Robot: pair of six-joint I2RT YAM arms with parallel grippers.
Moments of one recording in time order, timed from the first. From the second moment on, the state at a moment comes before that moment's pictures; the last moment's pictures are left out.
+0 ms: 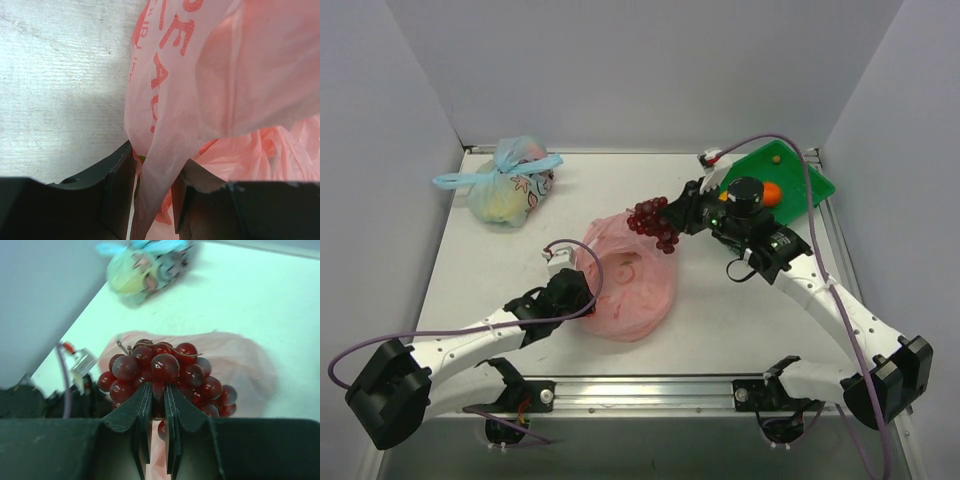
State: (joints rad) left arm -0.77 1.06 0.45 -0.18 -0.34 -0.85; right arm 0.60 1.20 1.08 -0.14 -0.26 0.33
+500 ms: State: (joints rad) left arm -0.76 1.04 0.45 -0.21 -0.33 -0.83; right arm -0.02 1.46 1.28 -0.15 -0.08 0.37
